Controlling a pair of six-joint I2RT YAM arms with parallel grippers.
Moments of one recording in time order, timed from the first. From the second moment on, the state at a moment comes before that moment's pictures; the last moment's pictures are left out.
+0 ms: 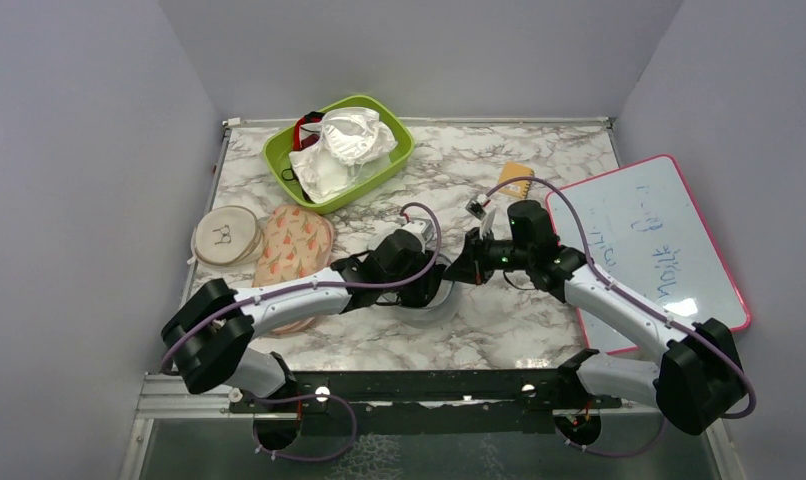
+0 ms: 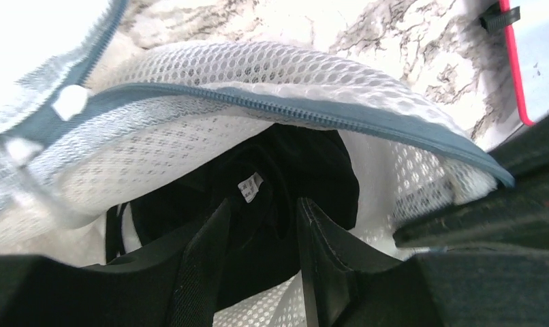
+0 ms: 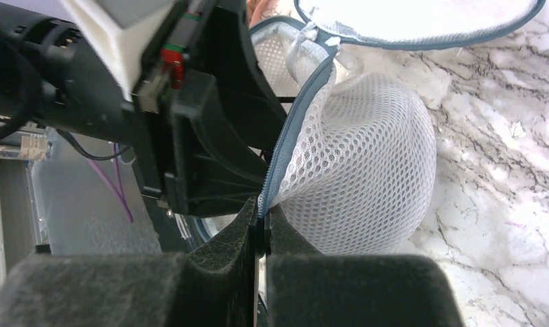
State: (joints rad) left arm -0.94 1.39 0.80 -0.12 0.01 -0.66; right arm 0.54 1.17 0.71 -0.11 -0.66 0.30
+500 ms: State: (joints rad) left arm -0.95 1.55 0.74 0.09 0.10 -0.72; right arm 0.54 1.14 0.67 -0.11 -0.67 0.31
